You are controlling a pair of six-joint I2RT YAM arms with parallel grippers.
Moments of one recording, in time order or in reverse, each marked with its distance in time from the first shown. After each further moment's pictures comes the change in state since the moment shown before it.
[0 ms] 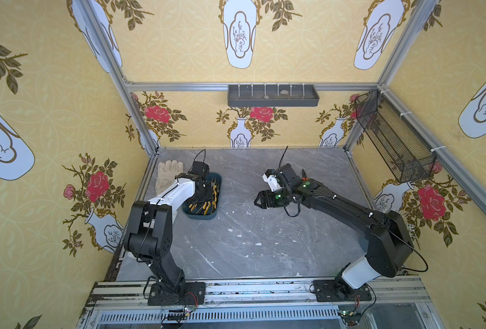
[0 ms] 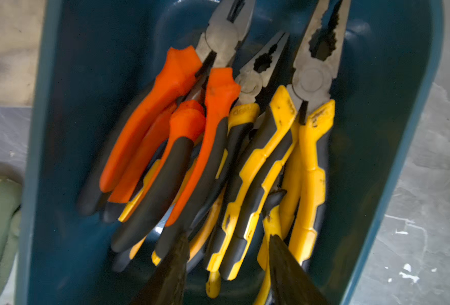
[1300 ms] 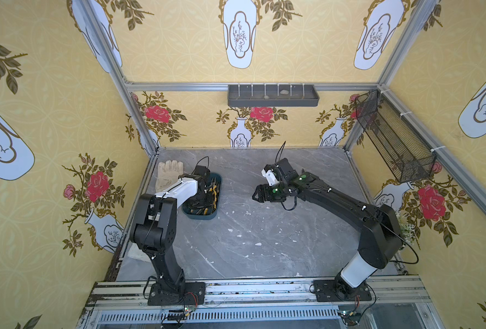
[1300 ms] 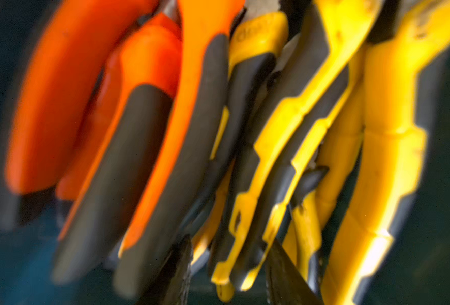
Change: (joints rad) left arm 0.010 0.094 -0.003 -0.065 0.031 0.090; right arm 0.000 0.095 0.121 -0.053 0.022 0.060
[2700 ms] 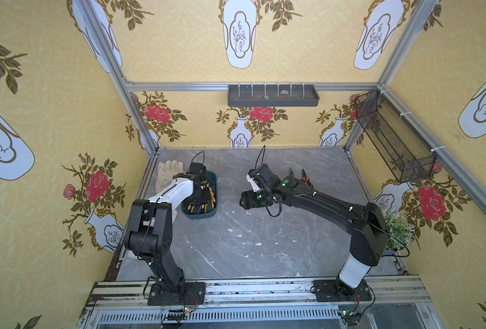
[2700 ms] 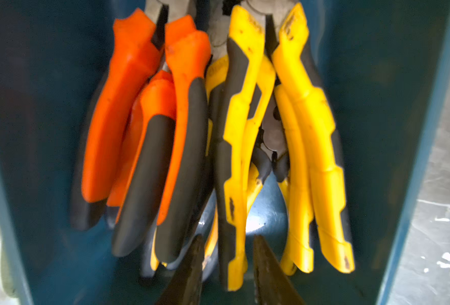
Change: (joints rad) left arm 0.027 -0.069 0.001 0.024 -0.015 0.000; right arm 0.172 0.064 0.092 -0.022 0.140 0.043
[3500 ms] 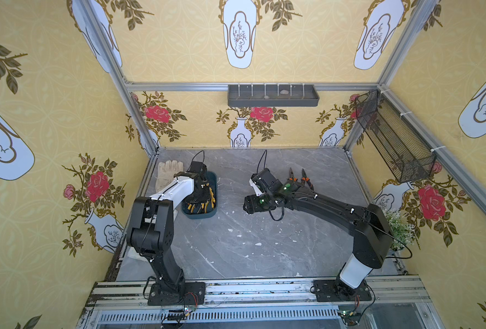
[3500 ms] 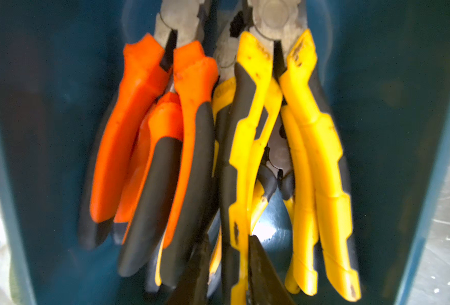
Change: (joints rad) left arm 0.002 0.036 0.030 0.009 -0.021 0.000; right arm 0.002 -0.021 -0.064 0.006 0.012 -0.002
